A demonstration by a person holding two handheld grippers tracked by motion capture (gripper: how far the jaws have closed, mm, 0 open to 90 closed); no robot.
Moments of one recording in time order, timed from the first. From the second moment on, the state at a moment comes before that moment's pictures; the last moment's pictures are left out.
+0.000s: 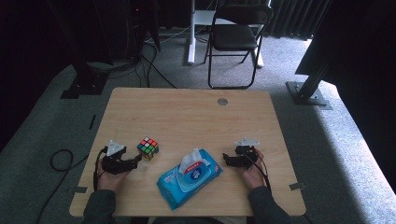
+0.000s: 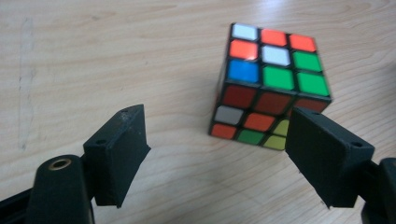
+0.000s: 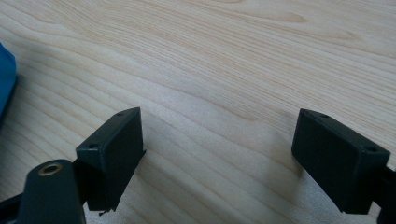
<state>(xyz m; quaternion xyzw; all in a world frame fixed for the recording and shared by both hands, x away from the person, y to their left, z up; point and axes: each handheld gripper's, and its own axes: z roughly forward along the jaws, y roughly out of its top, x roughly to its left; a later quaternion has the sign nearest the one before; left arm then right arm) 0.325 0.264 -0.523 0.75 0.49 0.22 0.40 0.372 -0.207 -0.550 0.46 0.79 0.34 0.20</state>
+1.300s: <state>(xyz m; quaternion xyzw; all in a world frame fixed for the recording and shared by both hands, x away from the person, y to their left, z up) 0.349 0.219 -0.530 0.79 0.48 0.20 0.34 0.369 -0.206 -0.550 0.46 0.79 0.34 0.20</state>
